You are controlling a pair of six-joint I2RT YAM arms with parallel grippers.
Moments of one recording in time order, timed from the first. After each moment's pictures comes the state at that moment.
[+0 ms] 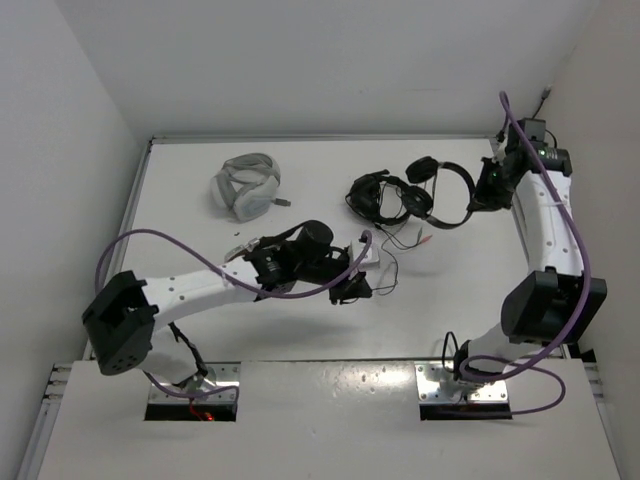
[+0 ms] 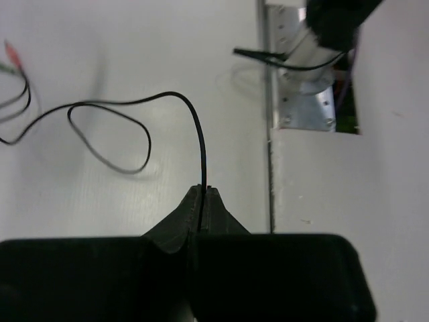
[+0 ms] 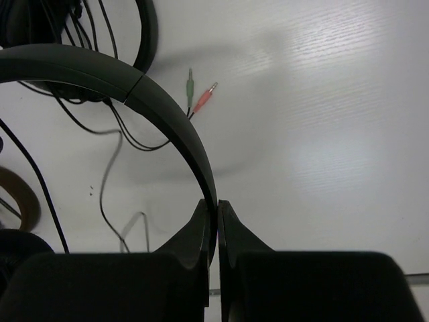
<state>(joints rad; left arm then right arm) -0.96 1.44 0.95 0.01 0.53 0.12 -0.19 1.56 1.54 -1.07 -0.13 0.18</state>
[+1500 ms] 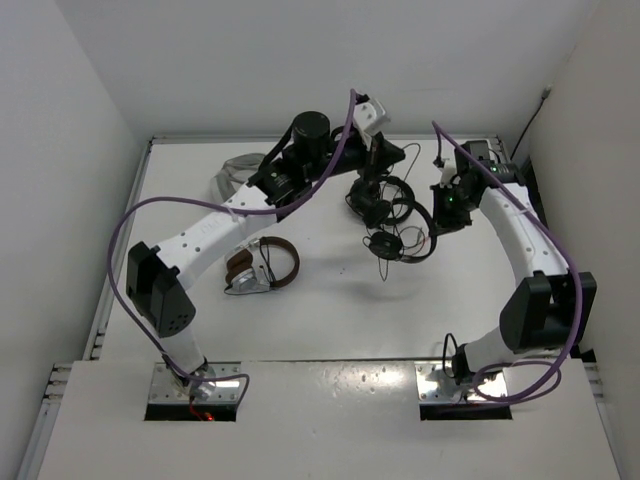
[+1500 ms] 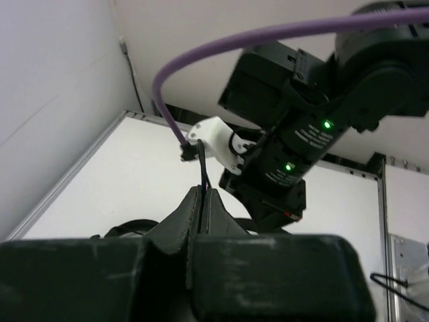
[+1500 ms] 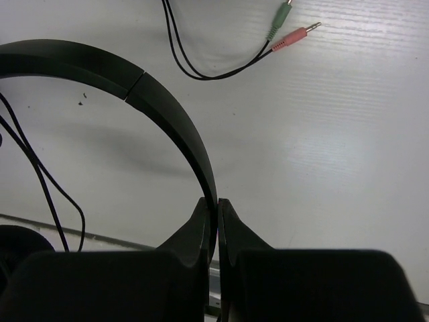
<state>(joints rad) -0.76 1.72 1.72 0.05 0.43 -0.01 0.05 1.52 1.34 -1.03 -0.18 0.03</state>
